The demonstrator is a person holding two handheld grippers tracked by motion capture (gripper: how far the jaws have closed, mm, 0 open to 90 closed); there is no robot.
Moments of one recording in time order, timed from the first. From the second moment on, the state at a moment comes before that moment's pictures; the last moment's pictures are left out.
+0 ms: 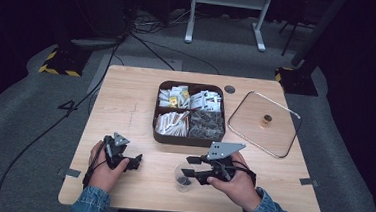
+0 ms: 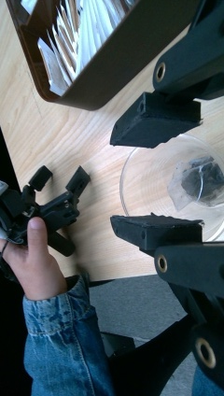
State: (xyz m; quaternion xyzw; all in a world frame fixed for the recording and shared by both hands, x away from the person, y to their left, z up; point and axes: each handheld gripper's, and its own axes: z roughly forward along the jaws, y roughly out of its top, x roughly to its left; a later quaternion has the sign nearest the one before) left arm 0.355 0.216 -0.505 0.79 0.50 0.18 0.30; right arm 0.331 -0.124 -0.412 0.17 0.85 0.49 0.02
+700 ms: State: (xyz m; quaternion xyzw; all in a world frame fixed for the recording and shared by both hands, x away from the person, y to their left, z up) left arm 0.354 0.216 -0.505 0.79 0.50 0.18 0.31; right arm 0.349 -0.152 -0.381 0.19 0.83 0.52 0.07
